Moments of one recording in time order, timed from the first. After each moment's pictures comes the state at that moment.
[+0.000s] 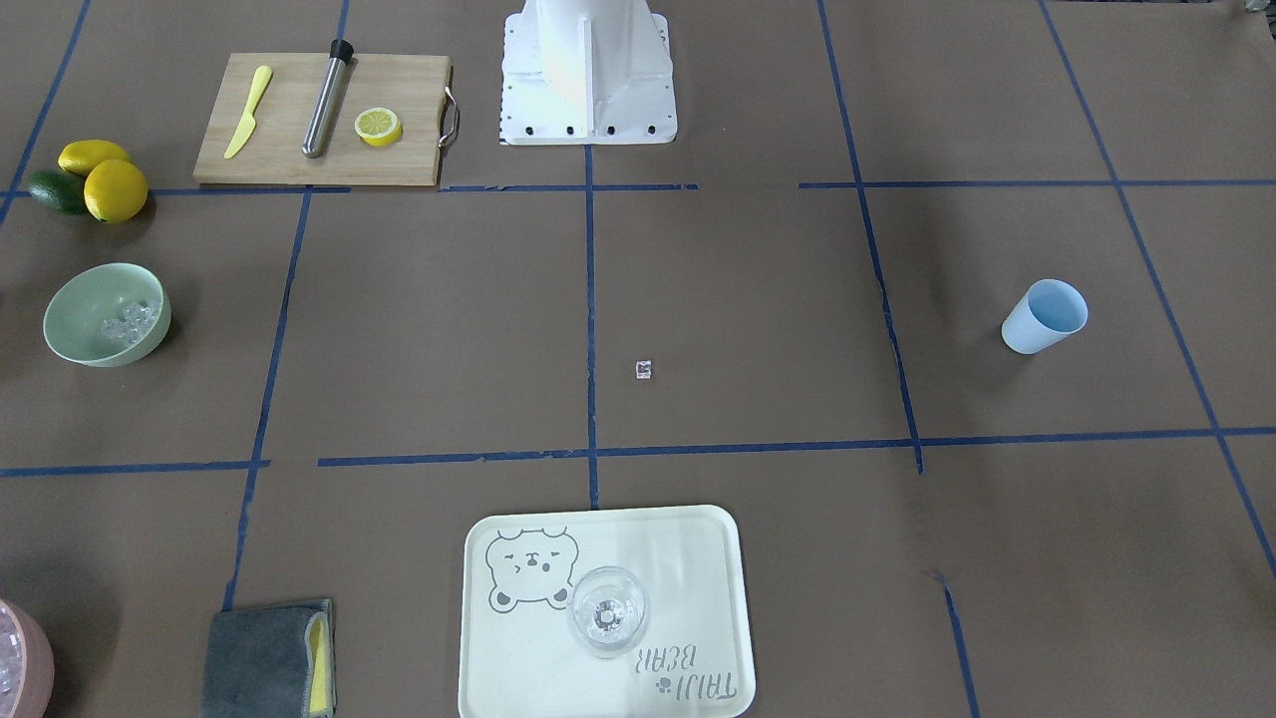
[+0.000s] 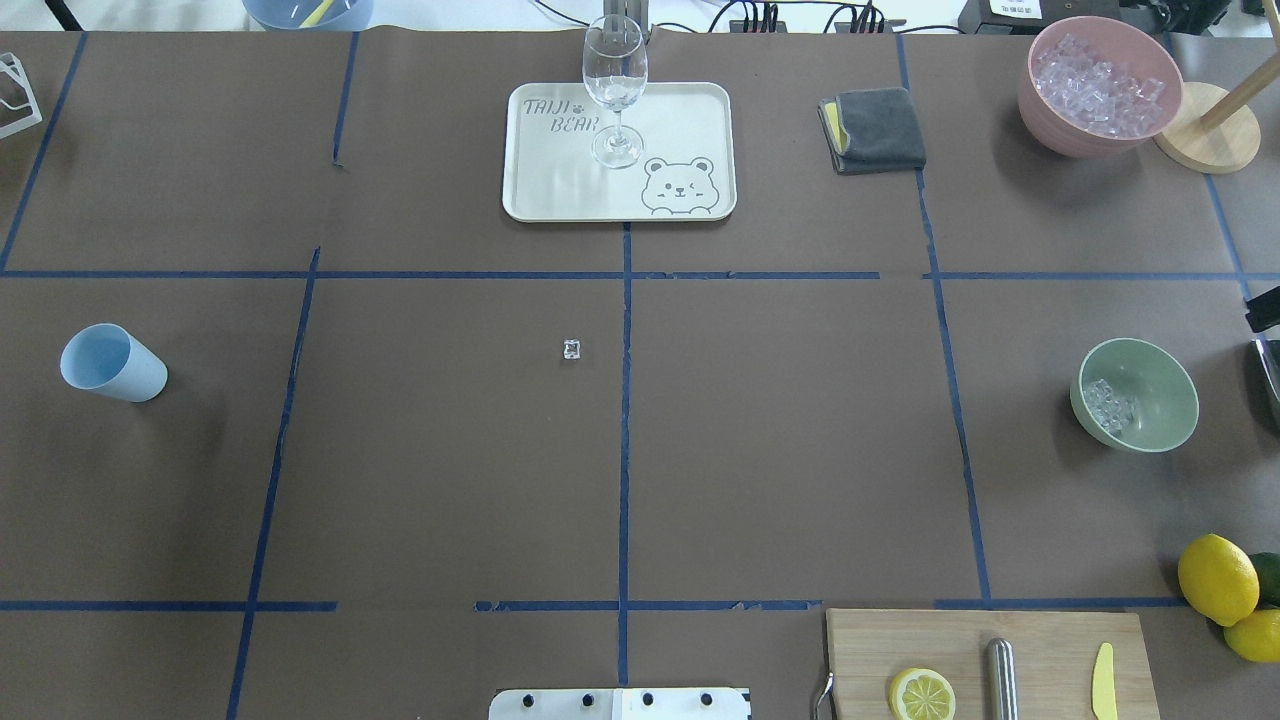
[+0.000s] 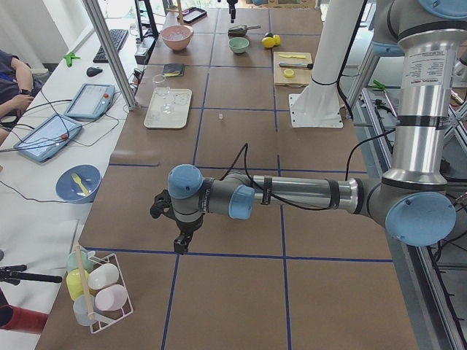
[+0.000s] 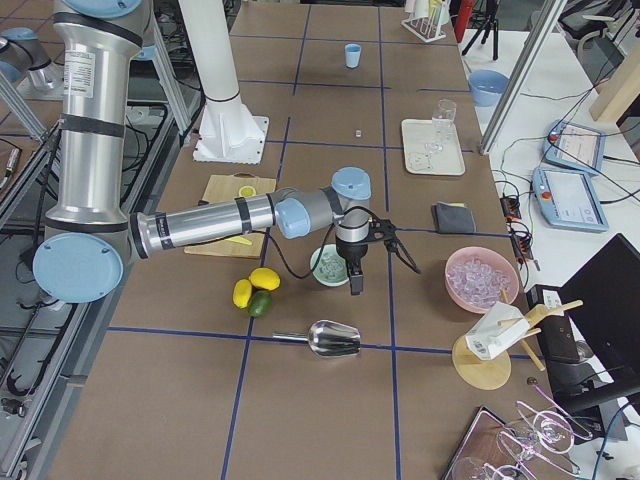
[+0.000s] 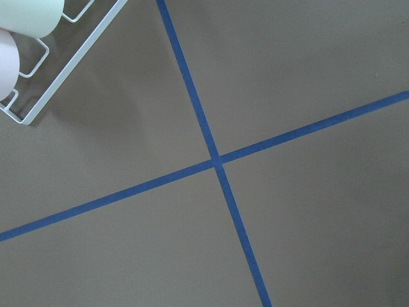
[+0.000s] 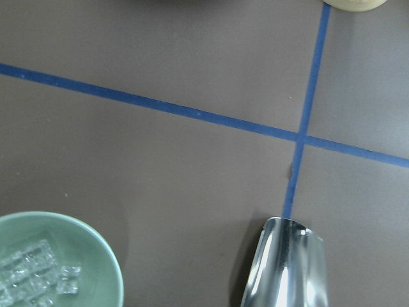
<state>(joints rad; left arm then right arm) -1.53 -1.59 -1.59 -1.72 -2.32 0.19 1.27 -1.68 1.88 -1.50 2.10 0.19</state>
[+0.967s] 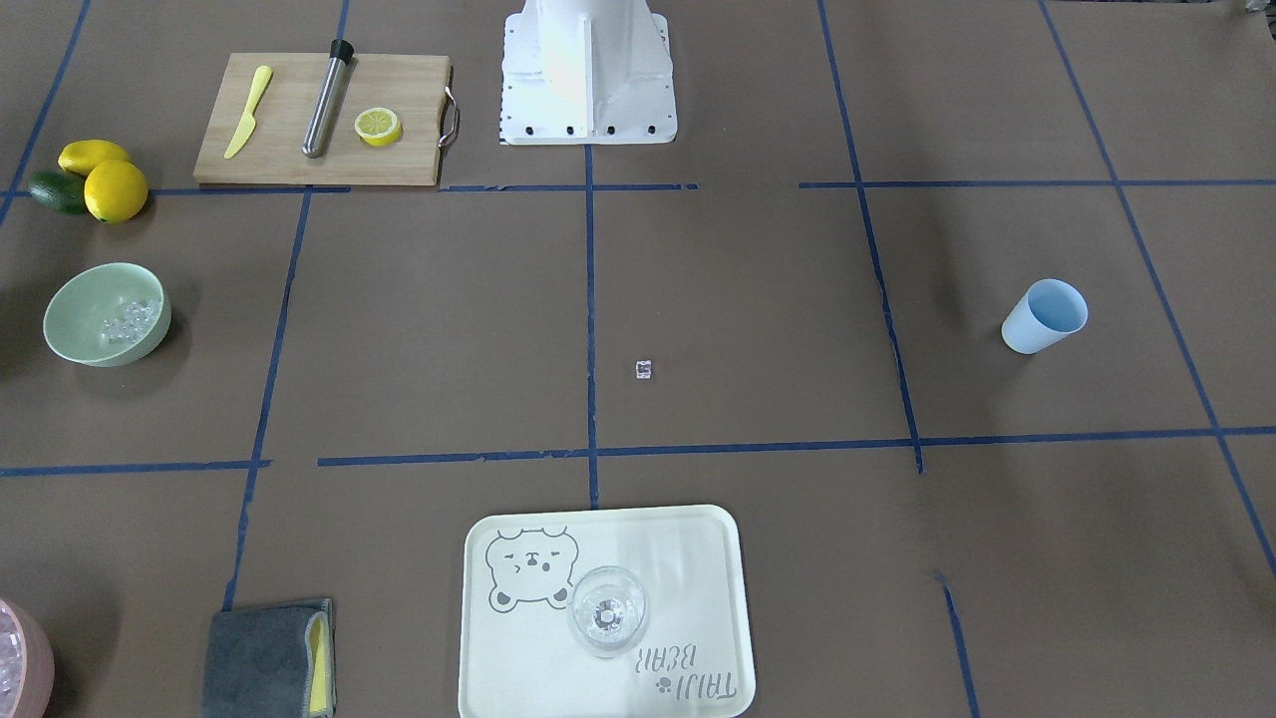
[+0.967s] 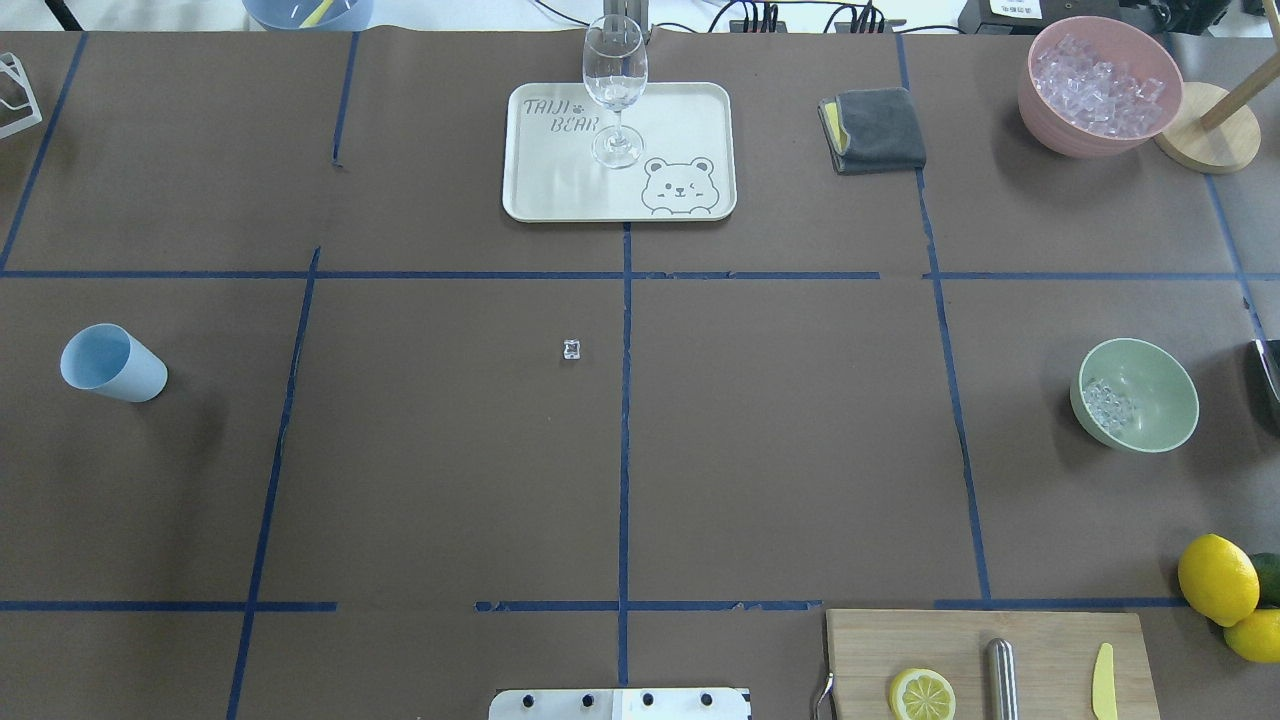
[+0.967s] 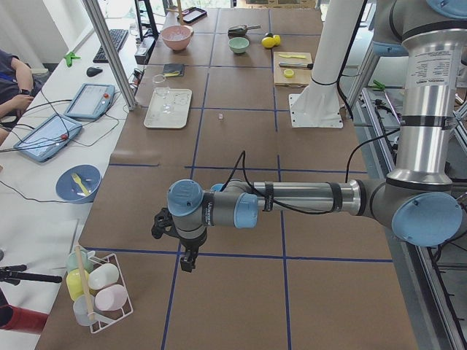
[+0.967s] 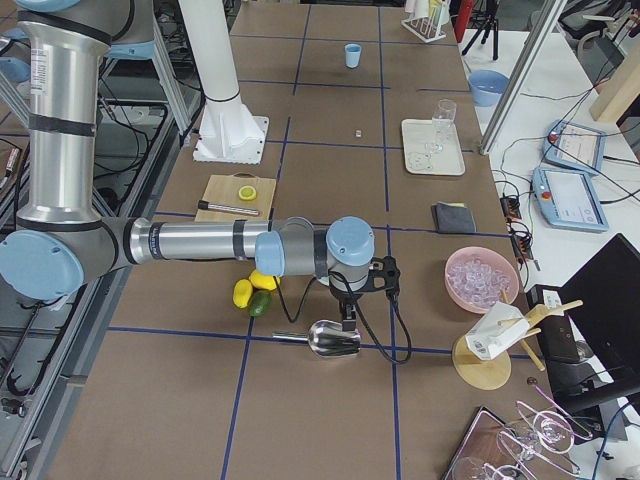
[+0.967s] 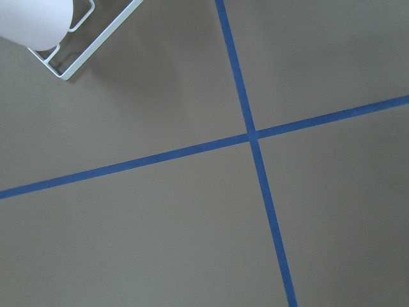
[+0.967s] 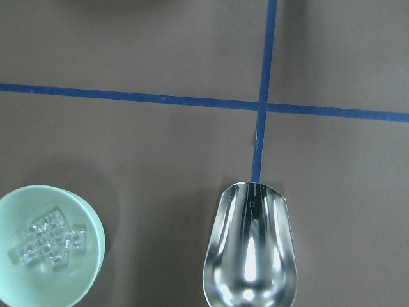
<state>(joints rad) -1.58 -1.57 -1.55 -1.64 -2.31 0.19 1.56 -1.70 1.76 -1.55 2.42 0.00</state>
